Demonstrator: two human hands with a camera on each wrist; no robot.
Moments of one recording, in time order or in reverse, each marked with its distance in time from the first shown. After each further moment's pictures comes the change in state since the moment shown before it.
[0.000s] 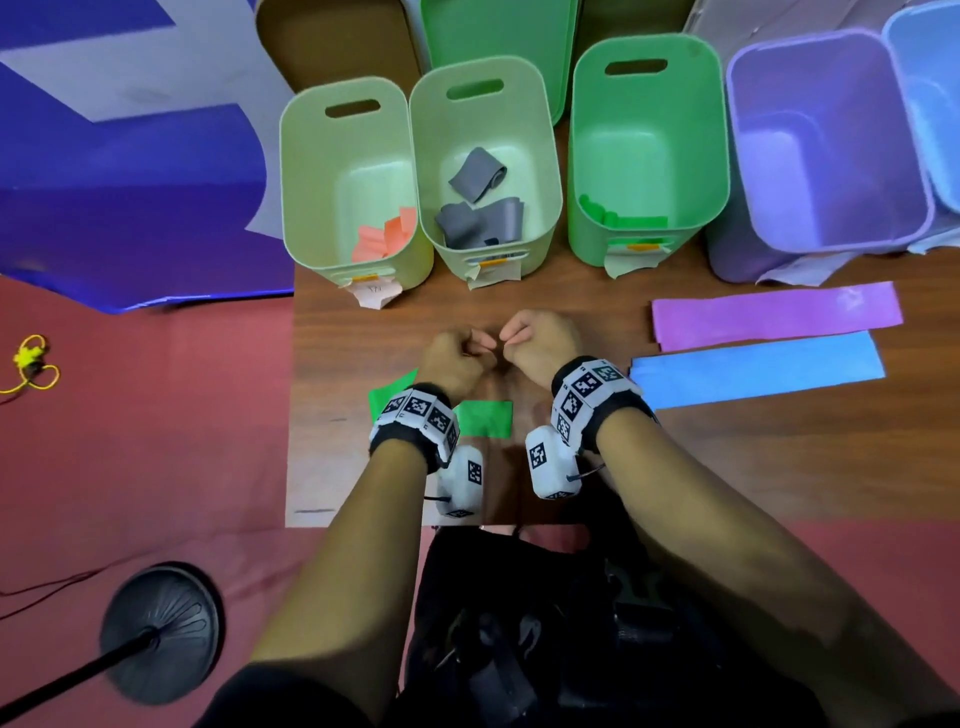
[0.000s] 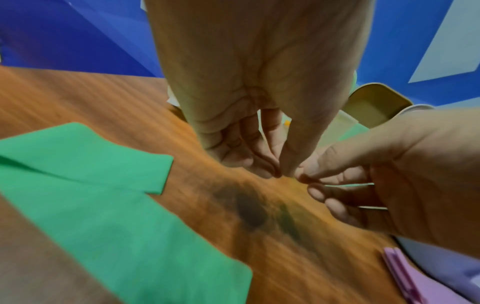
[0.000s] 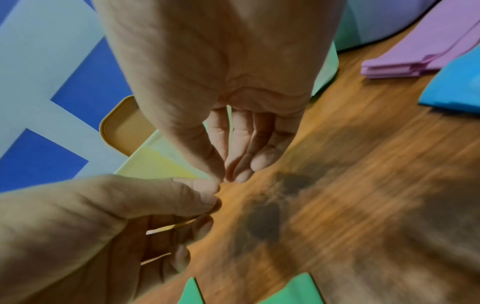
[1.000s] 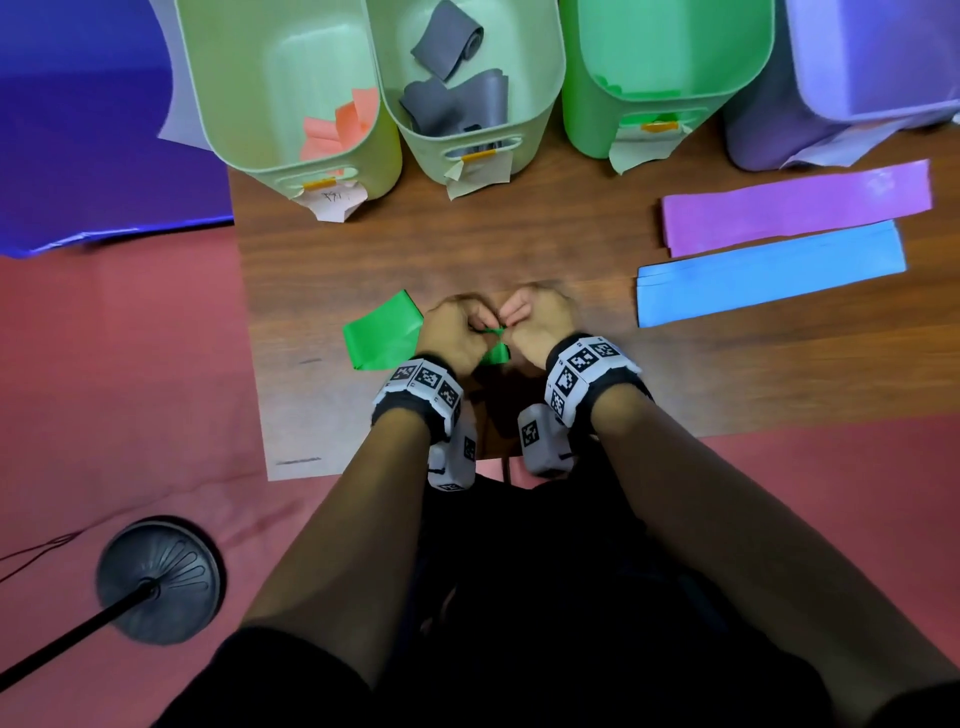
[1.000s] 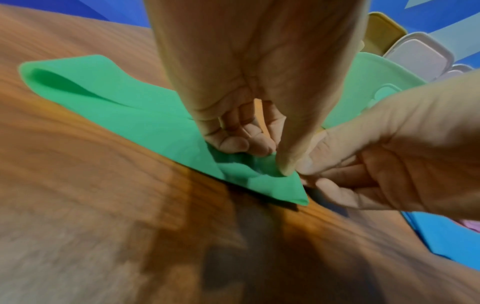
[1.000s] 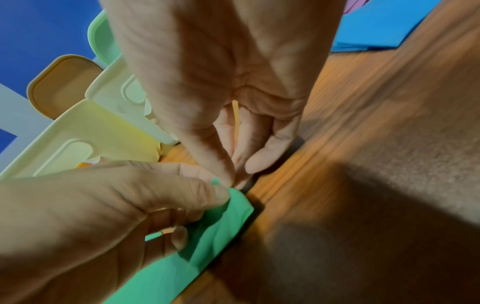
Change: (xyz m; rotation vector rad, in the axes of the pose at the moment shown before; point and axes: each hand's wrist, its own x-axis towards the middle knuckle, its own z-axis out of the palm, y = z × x) left_hand -0.004 -0.063 0.035 0.261 -0.103 0.018; right_hand -0.015 0.058 0.055 -0.035 0.017 0.179
